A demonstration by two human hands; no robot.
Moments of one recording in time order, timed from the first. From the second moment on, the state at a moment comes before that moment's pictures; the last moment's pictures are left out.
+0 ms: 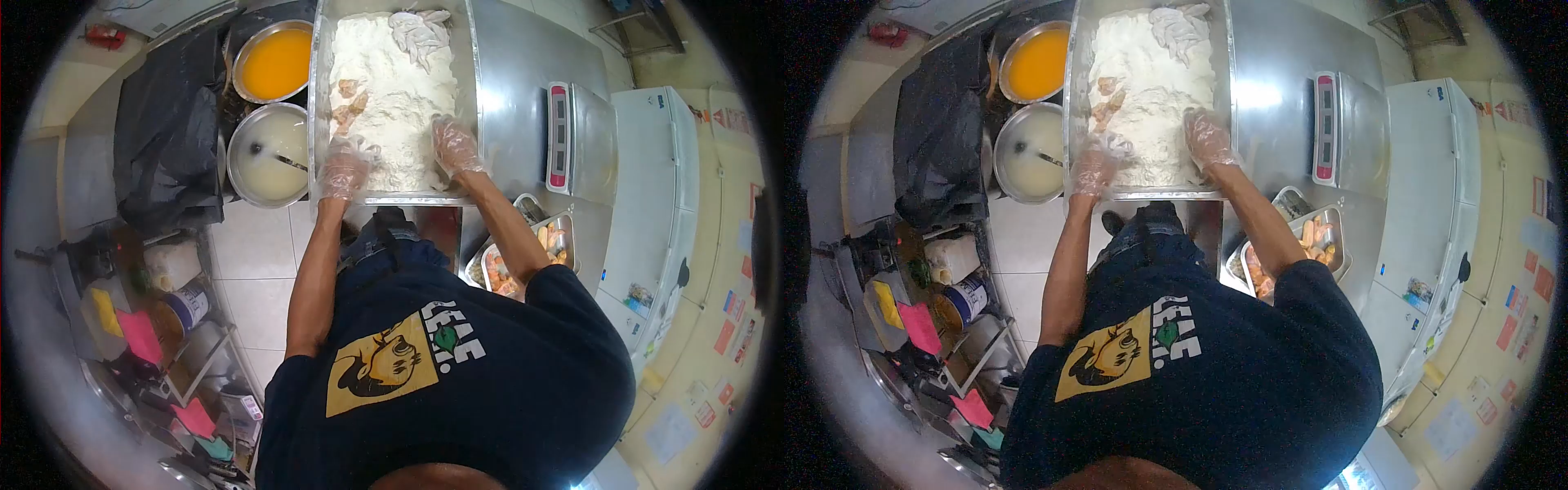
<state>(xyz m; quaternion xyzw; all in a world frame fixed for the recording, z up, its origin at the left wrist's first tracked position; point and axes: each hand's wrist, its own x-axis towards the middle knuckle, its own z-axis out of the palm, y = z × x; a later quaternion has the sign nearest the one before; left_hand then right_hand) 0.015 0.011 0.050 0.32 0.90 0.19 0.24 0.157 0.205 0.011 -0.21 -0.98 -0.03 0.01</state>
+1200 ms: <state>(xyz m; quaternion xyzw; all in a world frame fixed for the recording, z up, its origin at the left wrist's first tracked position) 0.068 0.093 0.008 0.46 0.84 0.23 0.19 0.116 0.183 0.078 -0.30 -0.76 0.55 0.19</state>
